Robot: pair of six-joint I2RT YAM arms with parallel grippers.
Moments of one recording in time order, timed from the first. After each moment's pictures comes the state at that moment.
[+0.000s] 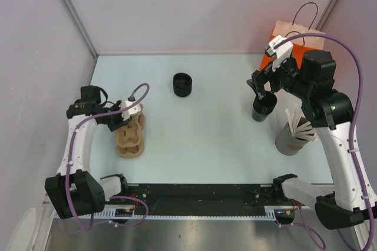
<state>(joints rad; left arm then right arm) 0.19 1.16 1.00 -1.01 0.59 1.35 0.27 1.09 1.57 -0.77 -0.32 -0.35</state>
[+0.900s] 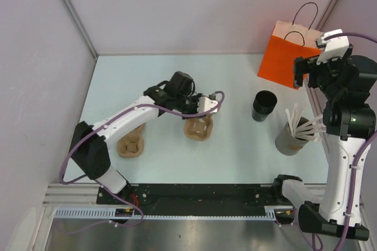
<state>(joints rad) -0.68 1.55 1.32 -0.63 0.47 0.91 -0.11 1.01 1.57 -0.75 -0.22 -0.32</state>
